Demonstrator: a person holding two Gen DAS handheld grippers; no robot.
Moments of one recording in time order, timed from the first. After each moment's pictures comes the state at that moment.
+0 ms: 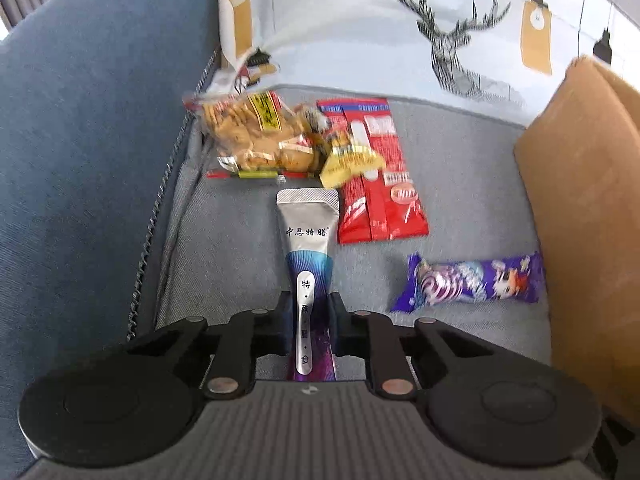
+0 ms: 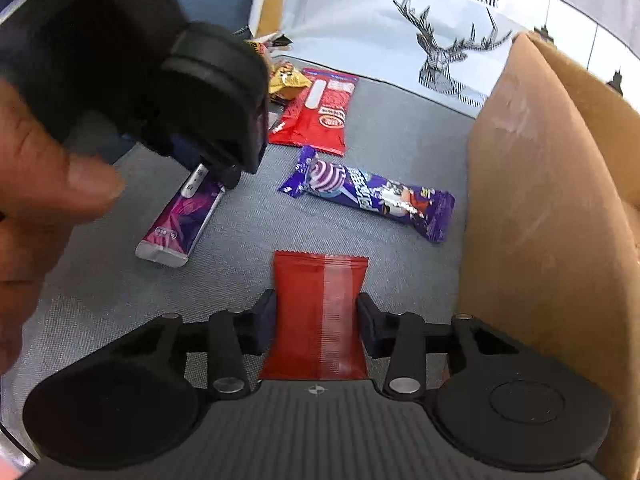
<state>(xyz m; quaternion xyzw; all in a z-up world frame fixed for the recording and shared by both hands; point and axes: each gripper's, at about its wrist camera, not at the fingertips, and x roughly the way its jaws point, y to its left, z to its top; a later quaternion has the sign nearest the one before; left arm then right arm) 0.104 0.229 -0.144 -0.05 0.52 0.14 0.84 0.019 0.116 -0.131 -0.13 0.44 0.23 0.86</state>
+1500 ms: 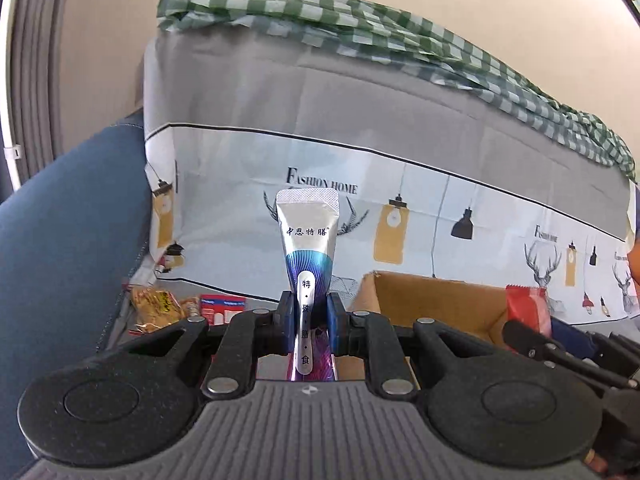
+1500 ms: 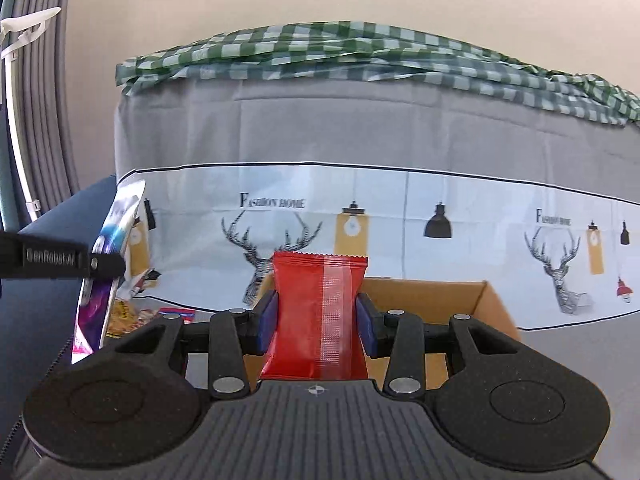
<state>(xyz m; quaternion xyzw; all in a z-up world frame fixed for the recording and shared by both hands) 0.058 0.131 0.010 -0.12 0.28 0.07 0.95 0.043 -0.048 0.025 -0.03 0.23 0.13 0.97</state>
